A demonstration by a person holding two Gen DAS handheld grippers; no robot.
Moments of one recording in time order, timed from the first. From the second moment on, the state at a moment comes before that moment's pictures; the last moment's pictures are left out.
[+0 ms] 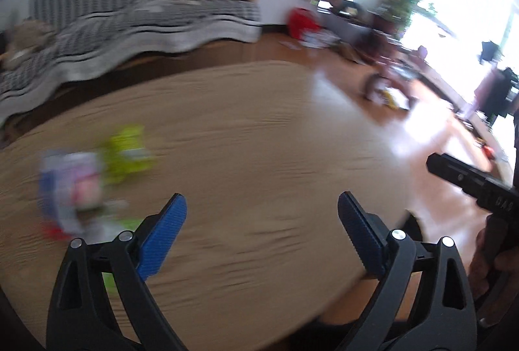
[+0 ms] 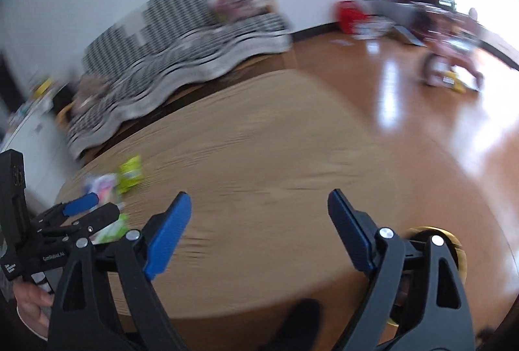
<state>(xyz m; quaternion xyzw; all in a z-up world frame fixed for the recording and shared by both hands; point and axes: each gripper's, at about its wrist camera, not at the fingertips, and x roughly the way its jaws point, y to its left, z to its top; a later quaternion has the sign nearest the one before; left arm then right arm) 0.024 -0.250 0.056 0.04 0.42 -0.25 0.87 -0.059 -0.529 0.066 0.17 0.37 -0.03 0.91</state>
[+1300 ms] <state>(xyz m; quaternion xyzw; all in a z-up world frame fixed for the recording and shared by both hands) 0.147 -0.043 -0.042 0.05 0.46 -0.13 0.88 0.137 -0.247 -0.012 0.07 0.46 0.16 0.87</state>
